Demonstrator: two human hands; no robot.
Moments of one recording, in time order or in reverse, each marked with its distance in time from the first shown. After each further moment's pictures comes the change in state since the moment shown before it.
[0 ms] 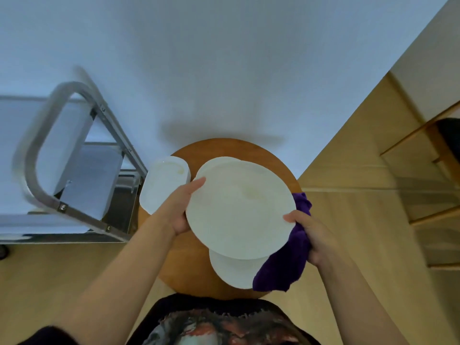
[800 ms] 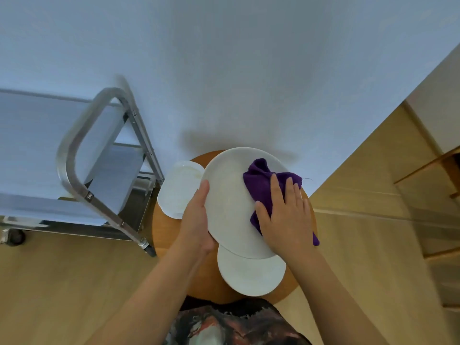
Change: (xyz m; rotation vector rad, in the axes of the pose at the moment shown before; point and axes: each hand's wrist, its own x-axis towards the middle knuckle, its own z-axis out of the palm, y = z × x) left_hand -0.052 -0.033 0.023 -0.353 -0.062 0.355; right_hand -0.020 0.004 0.077 -1.532 0.373 -0.799
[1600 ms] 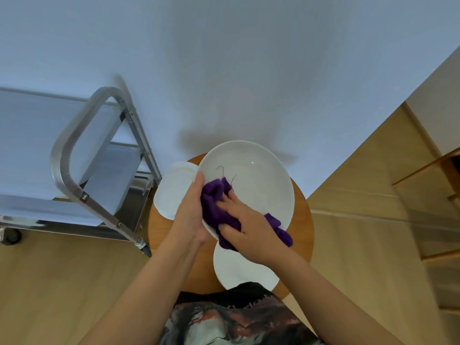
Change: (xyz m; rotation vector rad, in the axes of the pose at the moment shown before) left_hand 0.013 0.008 0.012 -0.081 0.135 -0.023; right_hand 0.001 -0.024 0.008 0.669 -0.366 -0.443
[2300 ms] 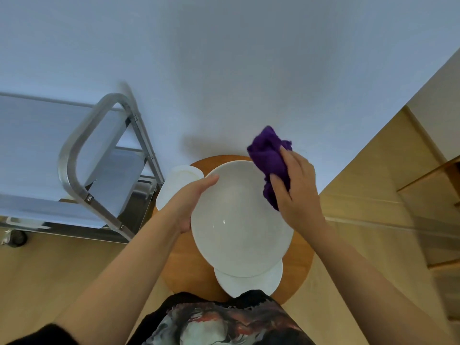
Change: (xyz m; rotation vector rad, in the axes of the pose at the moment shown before) left_hand 0.009 0.036 -0.007 0.635 -0.116 -0.110; right_hand 0.002 0.018 -0.074 -0.289 0.623 -0.119
